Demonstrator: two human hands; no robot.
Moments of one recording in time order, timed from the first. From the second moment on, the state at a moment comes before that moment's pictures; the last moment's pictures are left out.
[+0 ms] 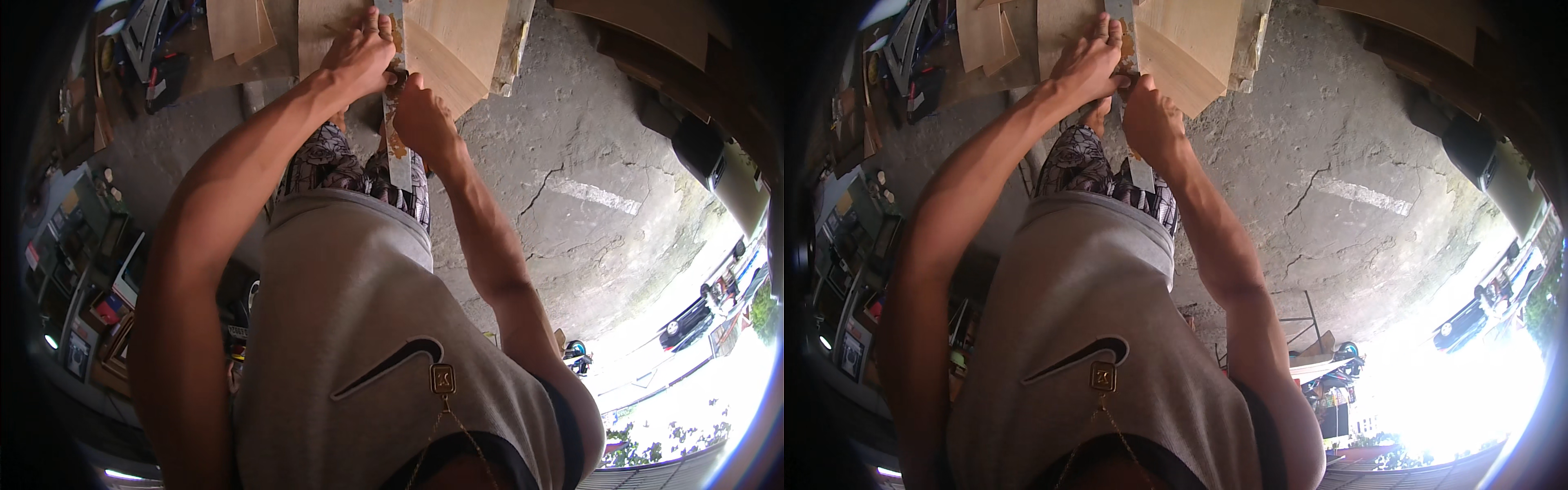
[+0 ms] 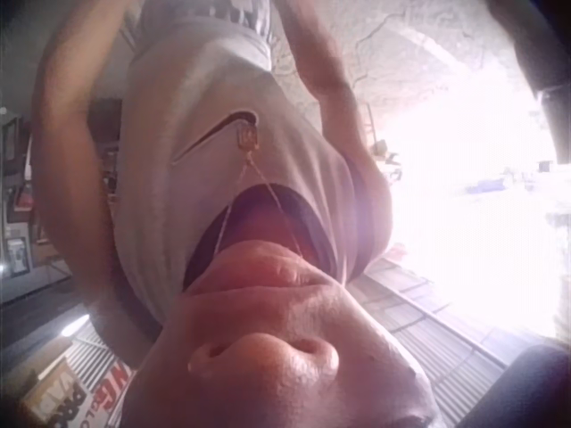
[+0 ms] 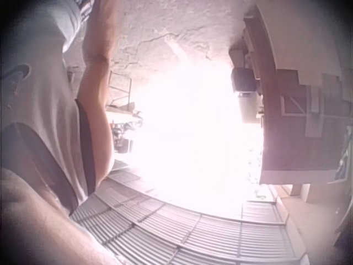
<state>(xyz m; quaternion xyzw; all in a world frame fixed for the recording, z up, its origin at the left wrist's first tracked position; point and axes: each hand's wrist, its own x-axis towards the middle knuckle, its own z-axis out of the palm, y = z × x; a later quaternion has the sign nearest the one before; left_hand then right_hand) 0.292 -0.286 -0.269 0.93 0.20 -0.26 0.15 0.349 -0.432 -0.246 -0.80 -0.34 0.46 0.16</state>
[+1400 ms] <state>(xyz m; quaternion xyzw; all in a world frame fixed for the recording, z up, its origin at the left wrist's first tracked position) 0.287 -0.282 -0.288 0.94 0.21 -0.24 0.14 0.351 -0.425 -0.262 -0.81 -0.34 0.47 0.09</state>
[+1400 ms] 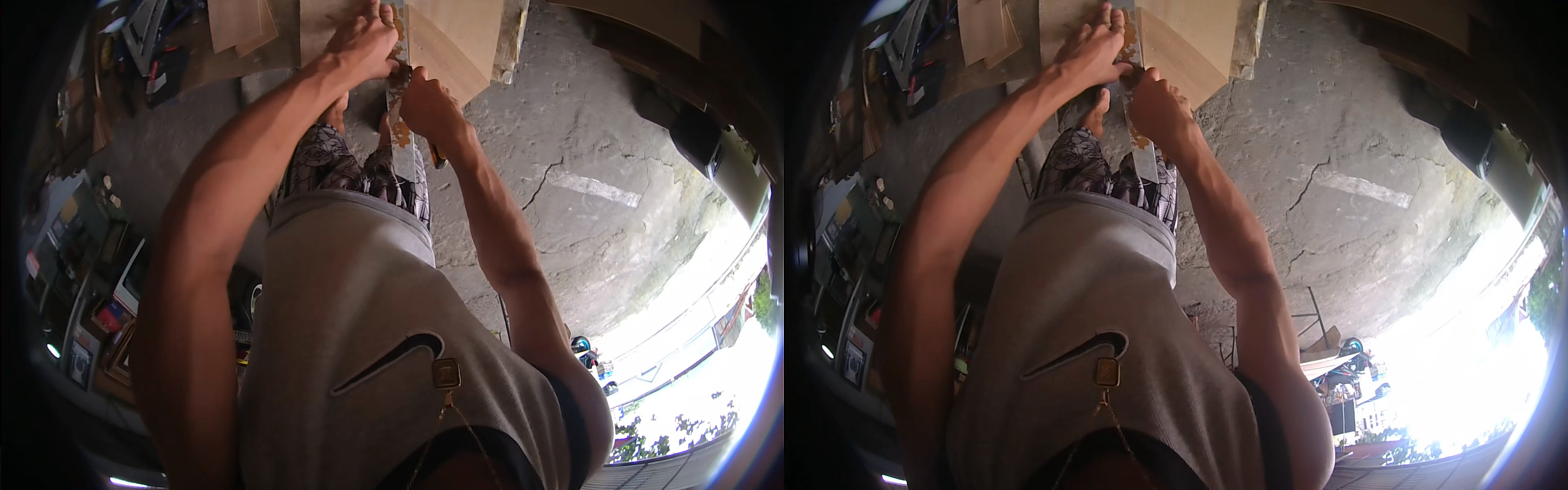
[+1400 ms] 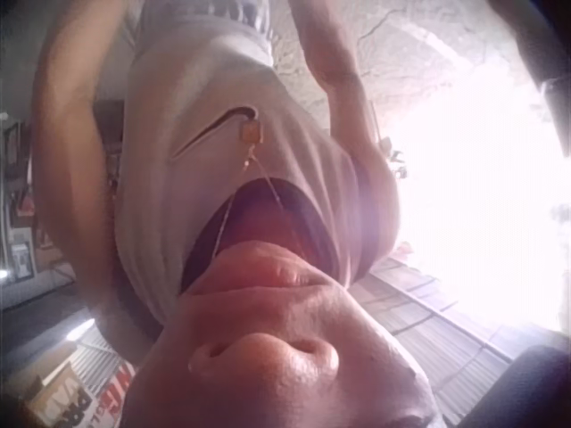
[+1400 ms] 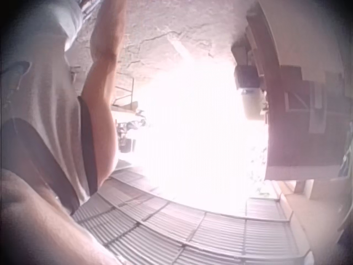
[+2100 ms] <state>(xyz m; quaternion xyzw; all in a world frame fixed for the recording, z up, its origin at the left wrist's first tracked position) 0.220 -0.223 -0.323 0.97 0.20 0.07 0.15 0.354 -0.503 -0.316 -0.90 -0.08 0.11 0.41</state>
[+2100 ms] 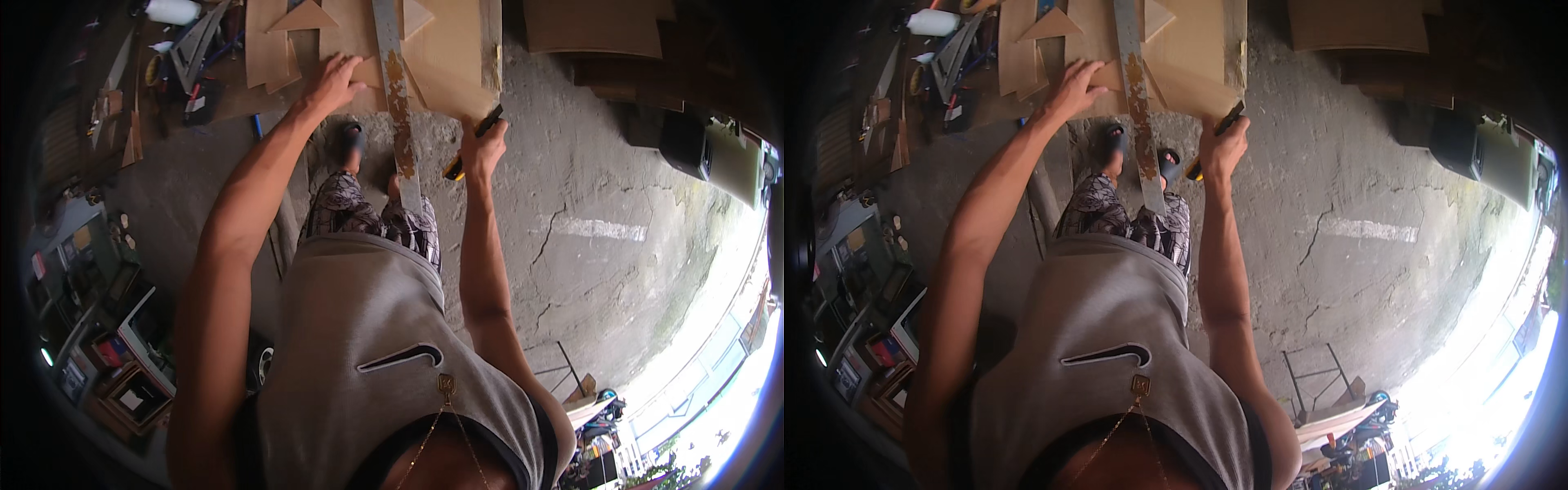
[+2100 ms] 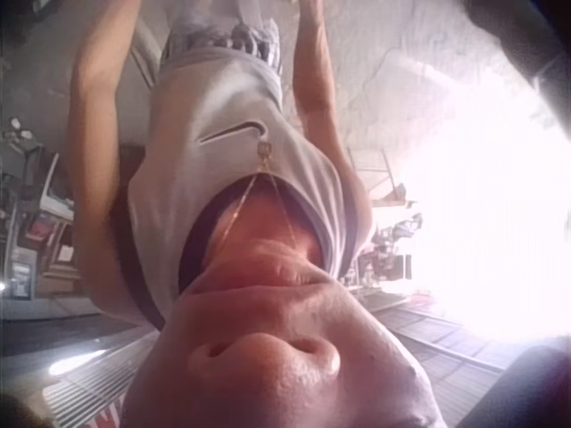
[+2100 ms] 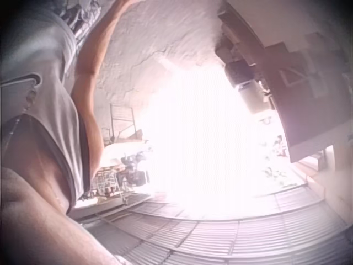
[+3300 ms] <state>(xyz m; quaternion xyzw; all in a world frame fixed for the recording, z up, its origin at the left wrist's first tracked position) 0.266 -0.093 -0.237 0.98 0.11 -0.10 0.16 0.223 -0.470 -0.273 -0.90 -0.08 0.23 0.37</state>
